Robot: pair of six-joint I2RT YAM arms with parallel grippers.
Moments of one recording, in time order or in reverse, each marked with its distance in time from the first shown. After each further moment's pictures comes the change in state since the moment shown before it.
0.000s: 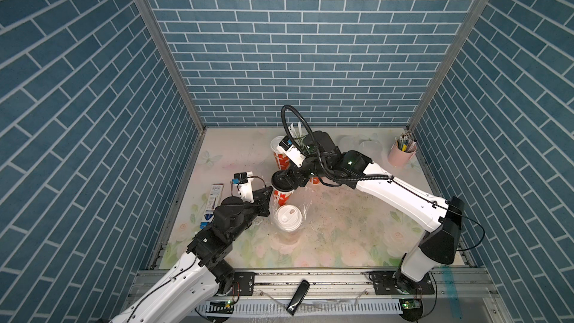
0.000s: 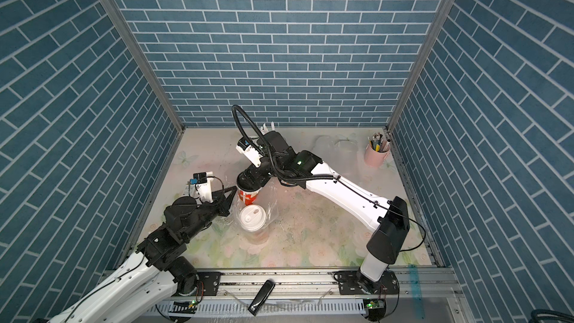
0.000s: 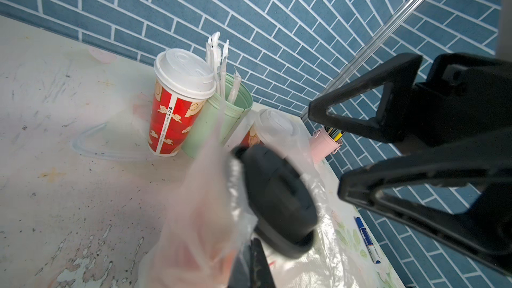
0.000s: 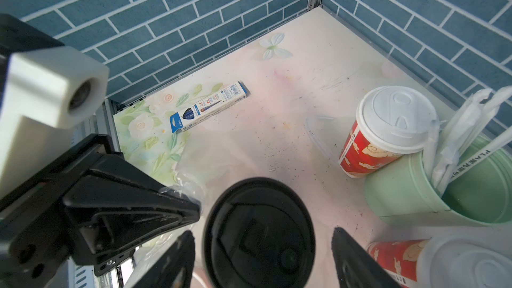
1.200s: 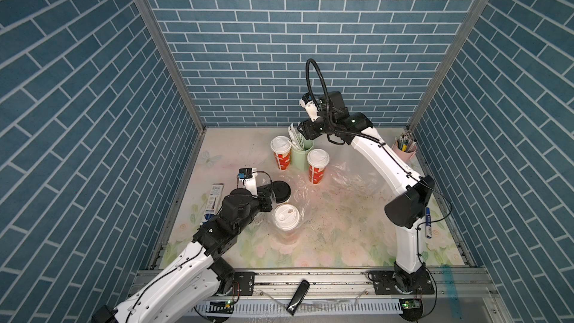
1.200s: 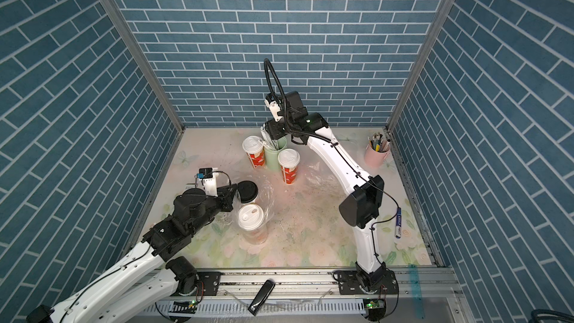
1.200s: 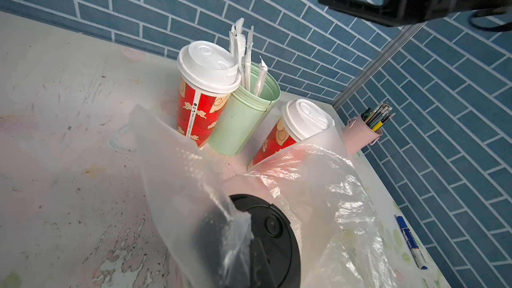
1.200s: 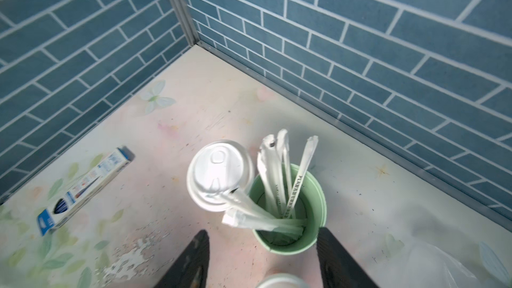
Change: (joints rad) left arm 0.001 0.122 0.073 -0.071 -0.074 0.063; right arm -0.333 0.435 0.638 -0.199 0.078 0.008
